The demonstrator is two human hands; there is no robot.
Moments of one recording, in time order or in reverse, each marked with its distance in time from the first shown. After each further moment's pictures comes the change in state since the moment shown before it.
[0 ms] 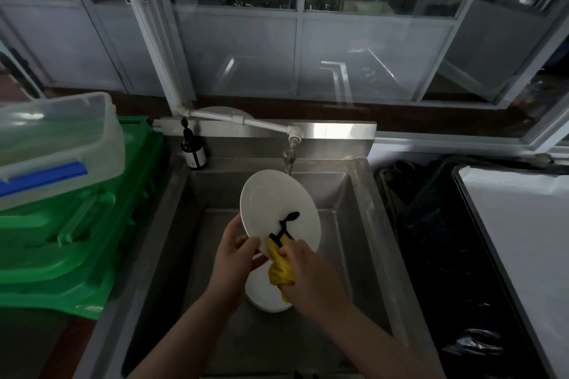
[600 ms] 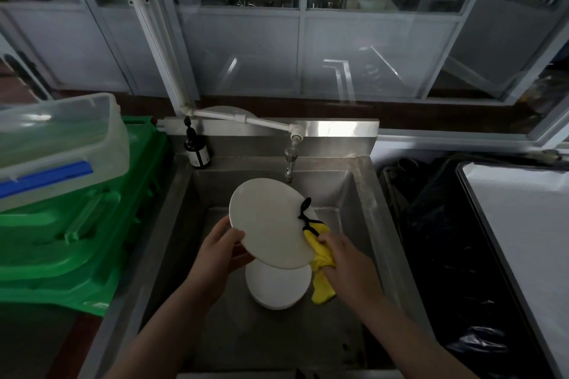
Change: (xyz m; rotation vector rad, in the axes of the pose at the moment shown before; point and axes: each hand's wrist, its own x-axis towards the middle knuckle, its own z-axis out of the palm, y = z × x) left_hand 0.008 0.013 -0.029 0.063 -0.028 -0.078; right_hand -0.009 0.064 -0.011 -0.021 0.009 0.221
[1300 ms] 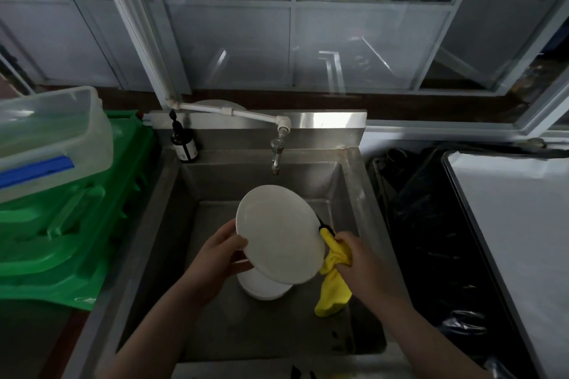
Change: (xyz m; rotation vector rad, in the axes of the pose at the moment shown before) left_hand -0.006 -0.016 0.013 0.108 -0.174 -0.074; right_hand -0.019 0.056 -0.008 0.178 -0.019 0.166
